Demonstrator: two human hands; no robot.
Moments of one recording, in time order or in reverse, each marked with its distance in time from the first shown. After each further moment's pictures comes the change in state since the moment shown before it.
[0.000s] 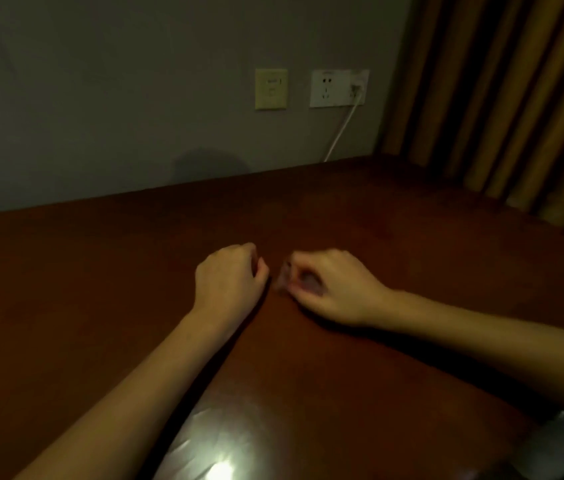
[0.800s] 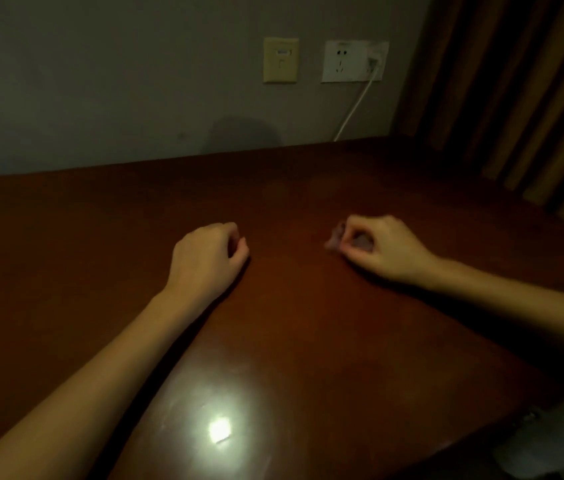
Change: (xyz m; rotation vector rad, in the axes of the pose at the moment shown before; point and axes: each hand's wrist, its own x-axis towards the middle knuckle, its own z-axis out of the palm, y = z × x) left_hand -0.007 -0.003 -0.002 0.005 -0.012 -0.005; right_hand -0.023 0.076 -0.041 0.074 0.019 0.055
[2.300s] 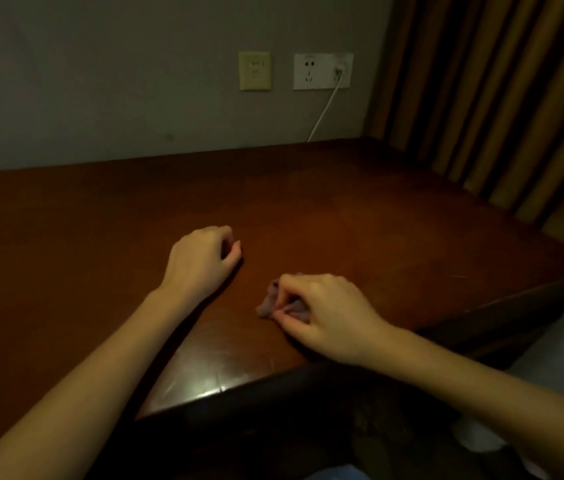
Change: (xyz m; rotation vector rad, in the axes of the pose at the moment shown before) left_hand -0.054 0.072 -0.006 0.060 0.021 0.028; right_hand -0.130 -0.082 0.000 -0.008 -0.106 -0.091
